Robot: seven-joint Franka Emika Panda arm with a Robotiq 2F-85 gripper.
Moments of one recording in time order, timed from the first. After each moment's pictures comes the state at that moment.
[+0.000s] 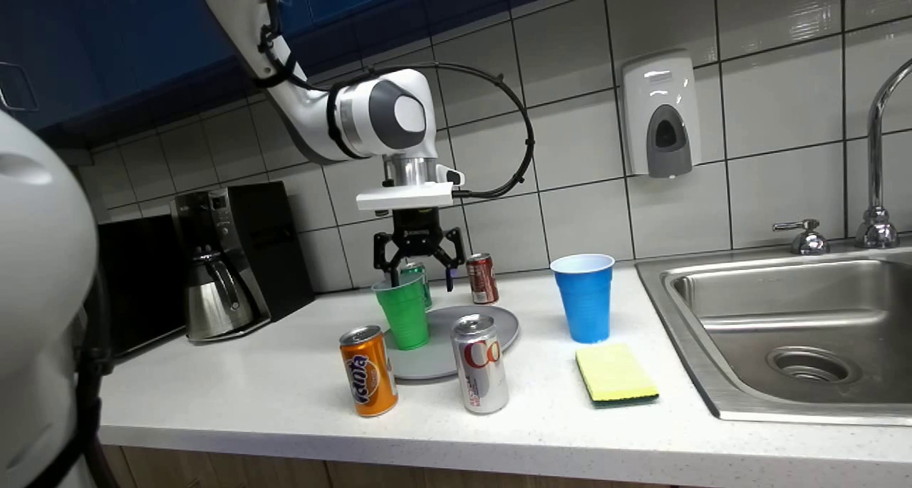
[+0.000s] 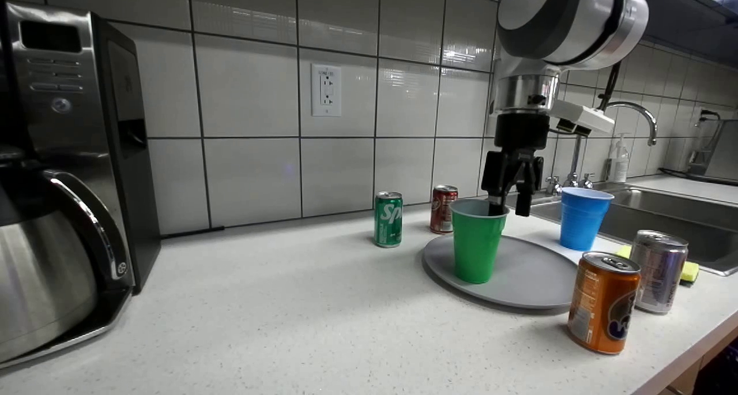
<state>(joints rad) 0.00 0.10 -0.01 -2.28 0.11 2.31 -0.38</state>
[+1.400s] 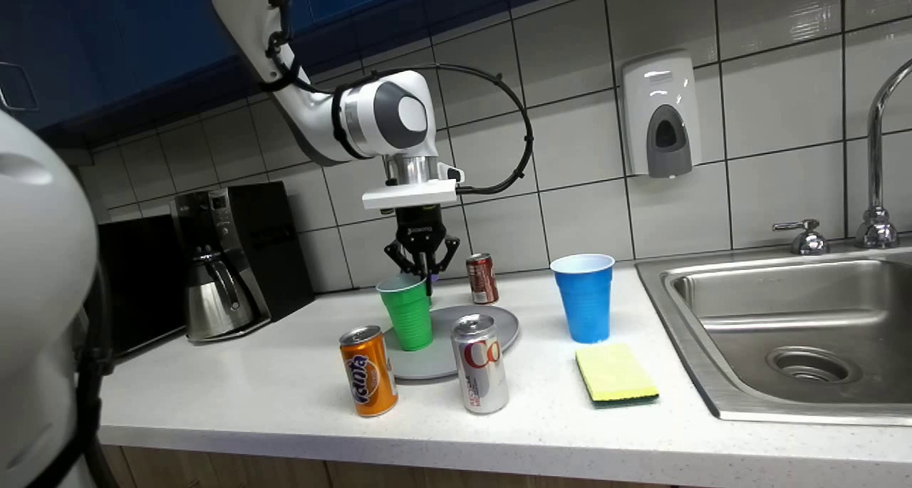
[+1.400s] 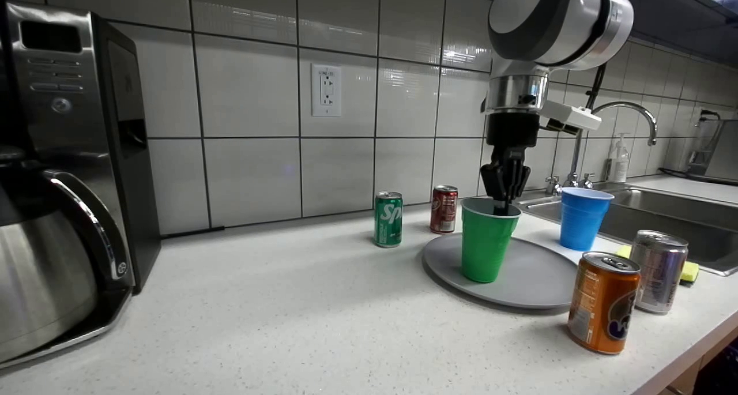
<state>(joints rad) 0.00 0.13 0.00 -2.24 0.08 2.31 -0.38</state>
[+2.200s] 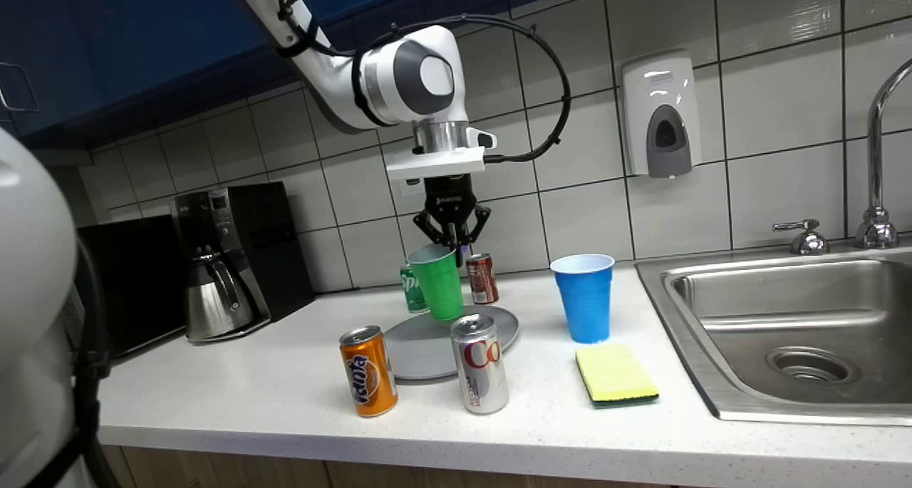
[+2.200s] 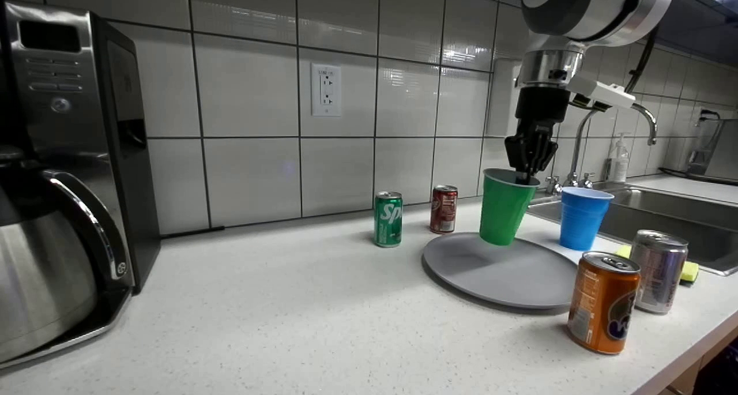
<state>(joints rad) -0.06 0.05 -0.06 -2.24 0.11 2.32 -0.38</state>
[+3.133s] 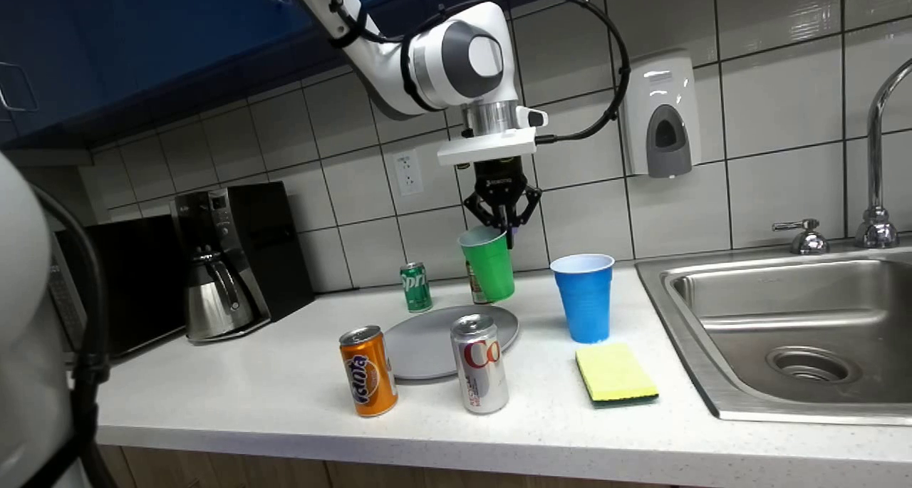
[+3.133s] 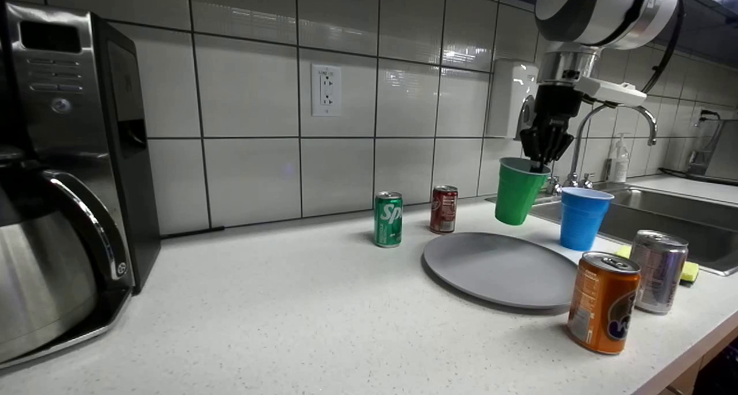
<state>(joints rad) -0.13 0.13 -0.12 -2.12 0.11 2.34 -0.38</state>
